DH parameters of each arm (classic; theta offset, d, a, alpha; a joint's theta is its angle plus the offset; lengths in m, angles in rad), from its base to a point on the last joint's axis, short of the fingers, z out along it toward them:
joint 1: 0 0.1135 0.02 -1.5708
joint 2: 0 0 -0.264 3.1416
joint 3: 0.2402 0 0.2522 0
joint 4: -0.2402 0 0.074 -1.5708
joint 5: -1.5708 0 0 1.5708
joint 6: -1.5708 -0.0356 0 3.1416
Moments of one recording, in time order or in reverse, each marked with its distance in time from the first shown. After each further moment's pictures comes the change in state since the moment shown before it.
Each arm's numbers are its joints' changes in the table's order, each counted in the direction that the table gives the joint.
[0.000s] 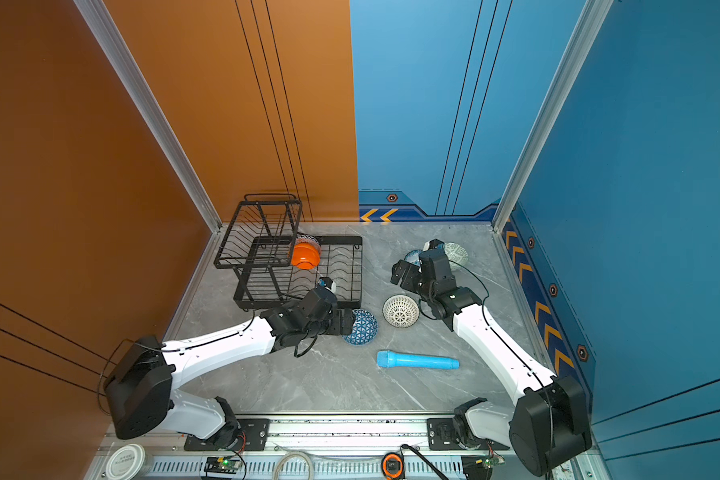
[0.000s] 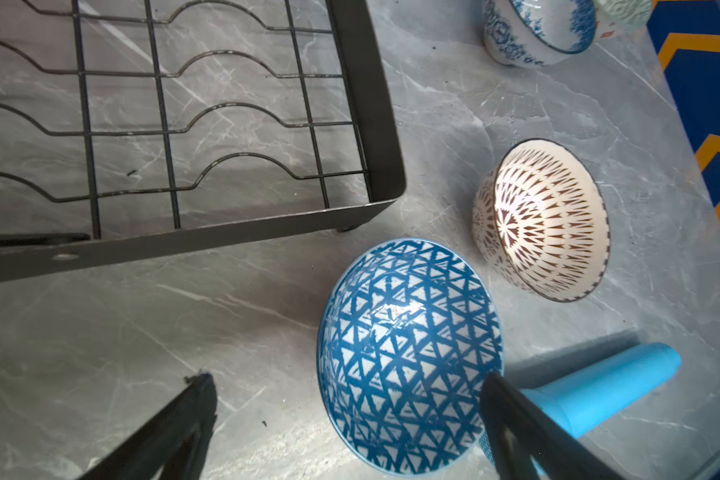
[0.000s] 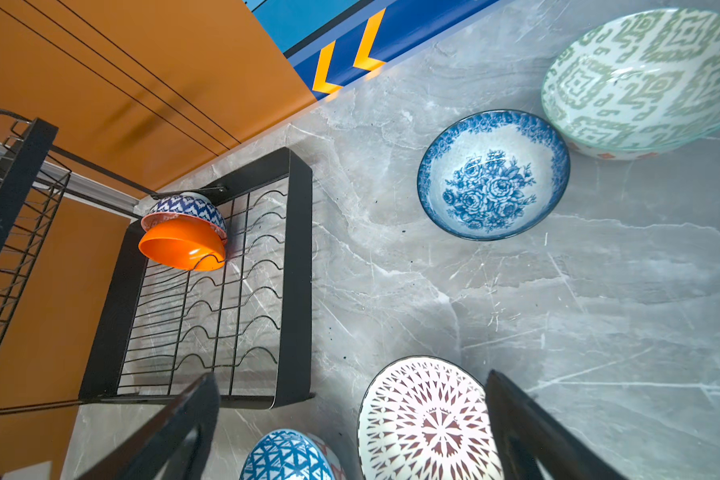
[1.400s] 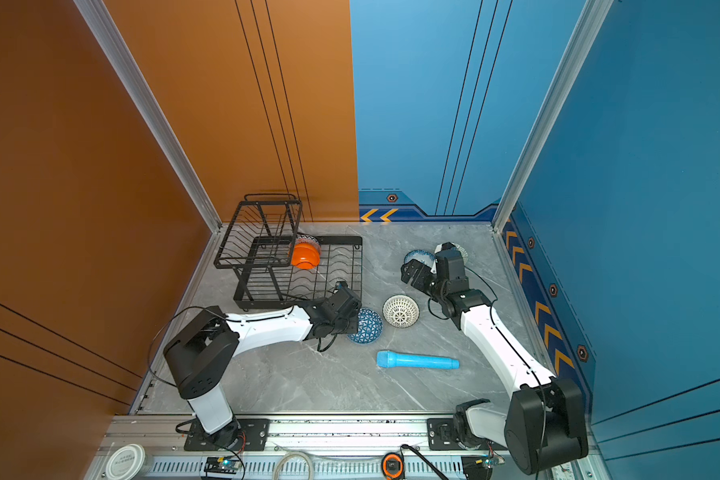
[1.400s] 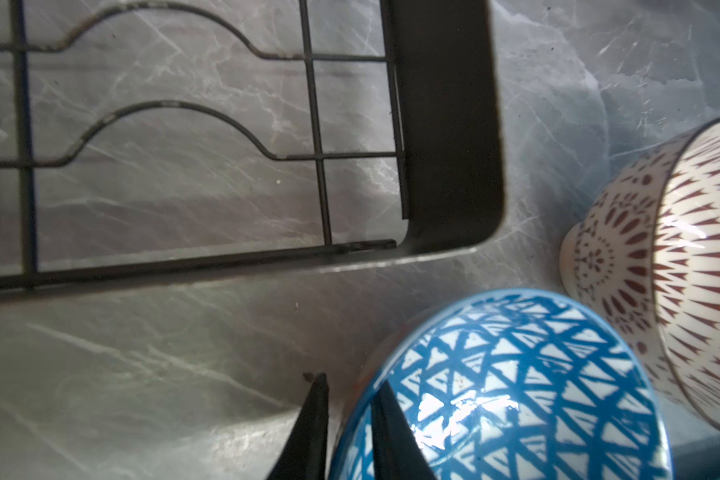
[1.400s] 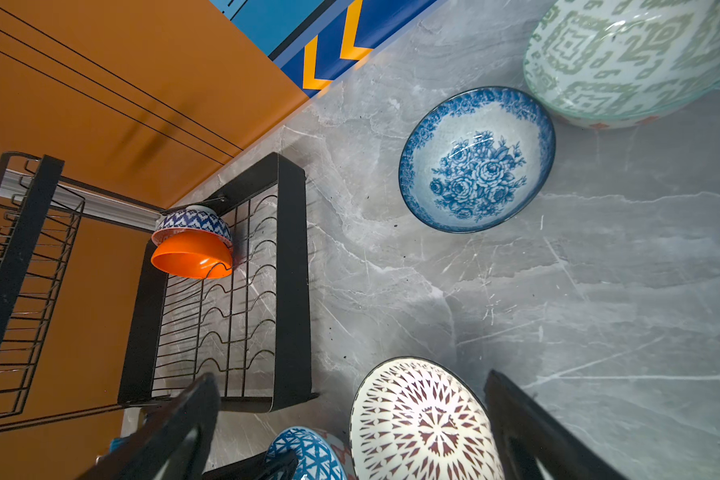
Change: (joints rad) left arm -0.012 0.315 0.153 0.009 0.010 0.057; right arm -0.134 0.000 -0.056 0.058 0.167 -0.046
